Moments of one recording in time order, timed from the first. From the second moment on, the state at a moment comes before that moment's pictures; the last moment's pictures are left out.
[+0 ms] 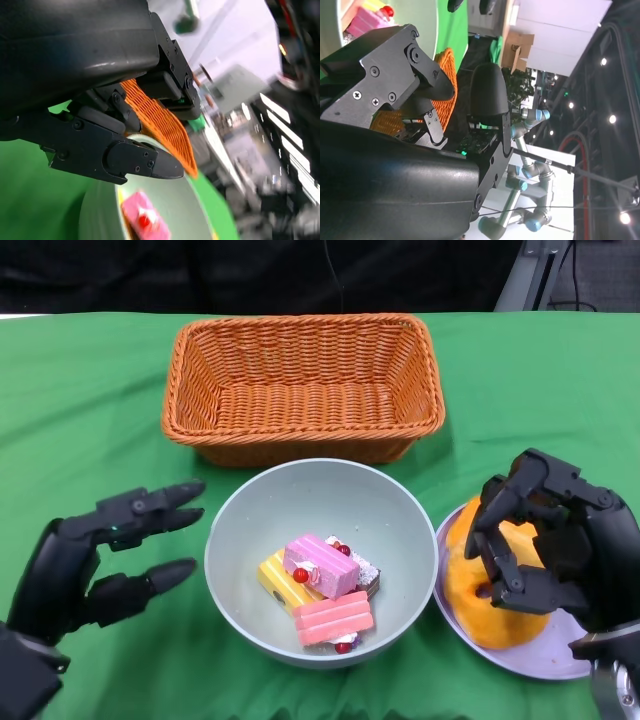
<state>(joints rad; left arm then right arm) -0.38 0.23 0.12 1.07 -0.03 -1.28 -0.42 -0.10 -0.01 0.03 0.19 0.23 -0.59 0.32</state>
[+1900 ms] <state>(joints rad) -0.72 0.58 -0.74 0.89 1.35 -1.04 0.94 -0.08 0.09 -0.02 0.11 0.33 -0.45 0.34</state>
